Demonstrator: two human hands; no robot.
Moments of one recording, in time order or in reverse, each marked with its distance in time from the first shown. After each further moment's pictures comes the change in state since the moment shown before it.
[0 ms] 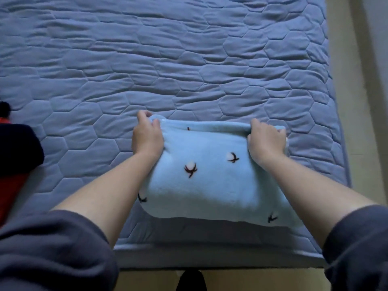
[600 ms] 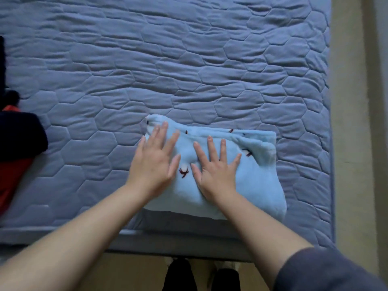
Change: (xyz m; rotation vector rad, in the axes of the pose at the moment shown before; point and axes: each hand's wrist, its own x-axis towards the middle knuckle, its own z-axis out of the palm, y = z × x) left_hand -0.091 0.003 -0.029 0.435 -0.202 0.629; right_hand -0.083 -0.046 0.034 0.101 -0.163 -0.352
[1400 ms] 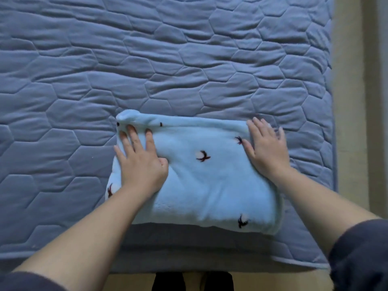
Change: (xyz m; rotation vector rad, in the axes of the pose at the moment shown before) left_hand 0.037 -0.003 0.096 0.201 -0.220 -0.393; right_hand 0.054 0.165 0.000 -0.101 0.165 0.084
